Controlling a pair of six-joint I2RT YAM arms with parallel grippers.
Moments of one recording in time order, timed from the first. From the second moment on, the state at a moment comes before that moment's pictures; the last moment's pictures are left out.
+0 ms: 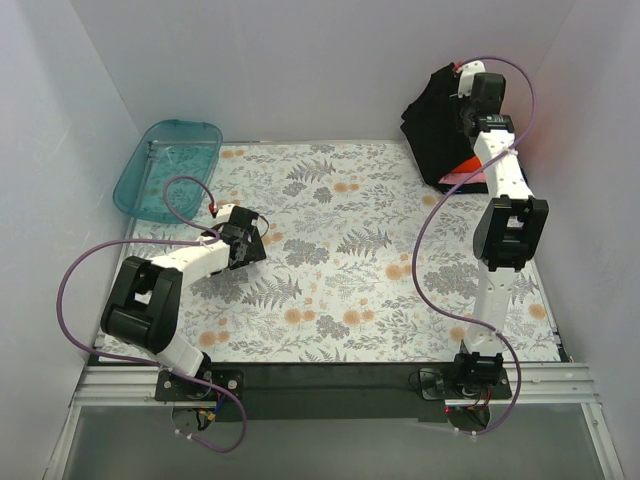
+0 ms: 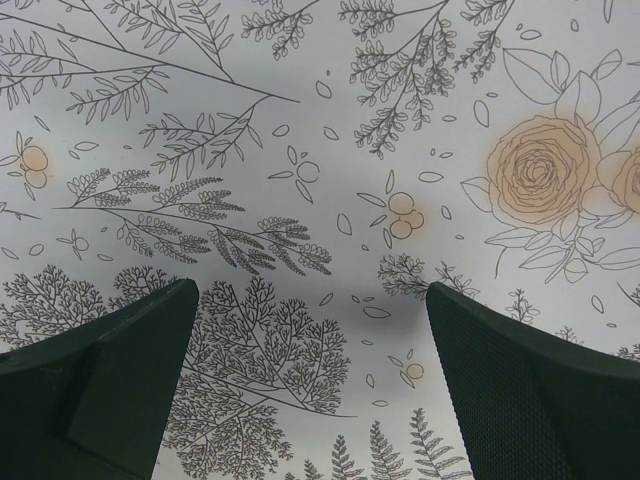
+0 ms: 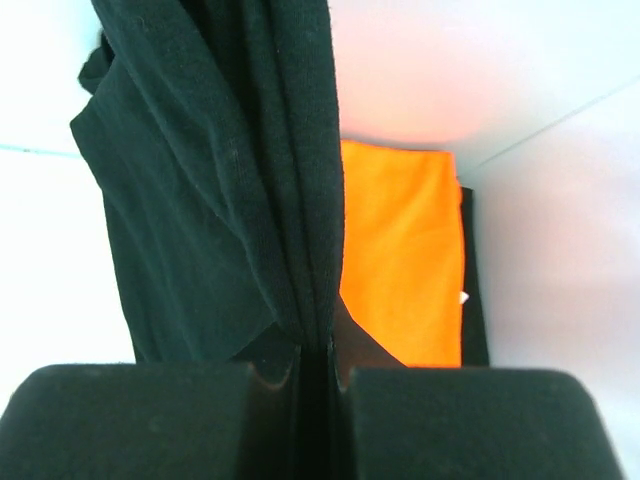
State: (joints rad) left arm -0.36 1.57 0.82 -0.34 -0.44 -0.60; right arm -0.01 2.23 2.21 -0.42 0.07 -0.30
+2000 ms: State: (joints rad) left arm -0.38 1.53 0.82 -0.31 -0.43 -0.59; right arm -0.12 1.95 1.67 -0.01 0.26 -0.23
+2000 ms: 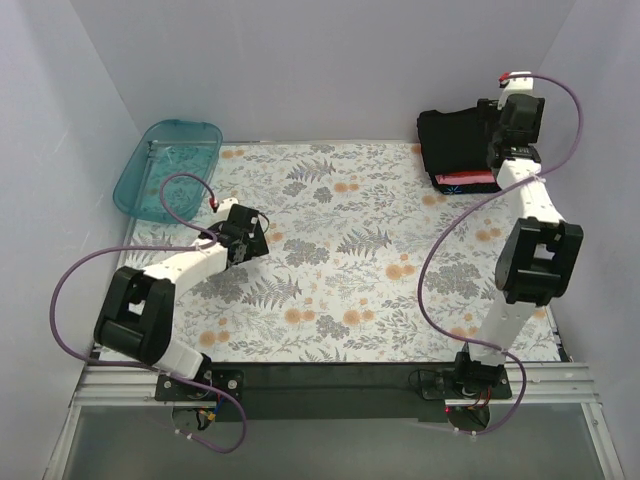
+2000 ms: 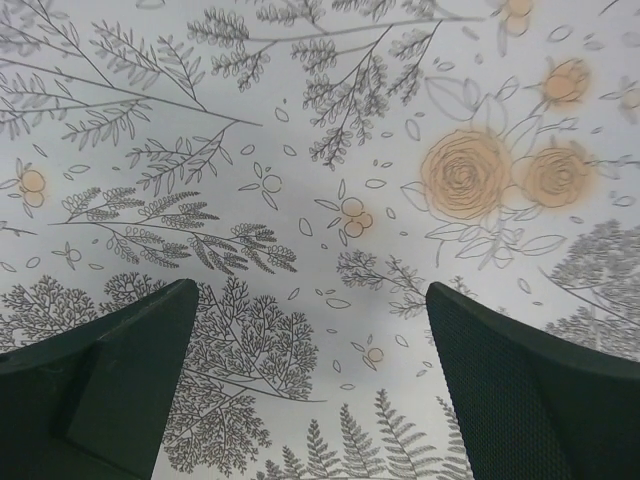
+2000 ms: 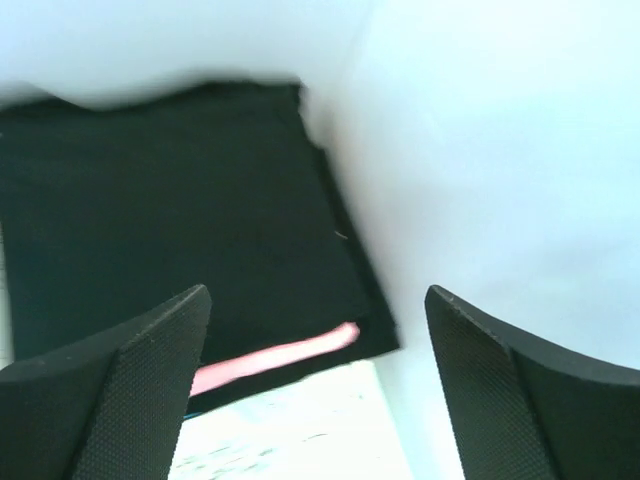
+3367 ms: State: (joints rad) left arm -0.38 0.28 0.47 -0.25 -0.49 -0.52; right arm 0.18 0.24 0.61 -0.36 0.20 -0.01
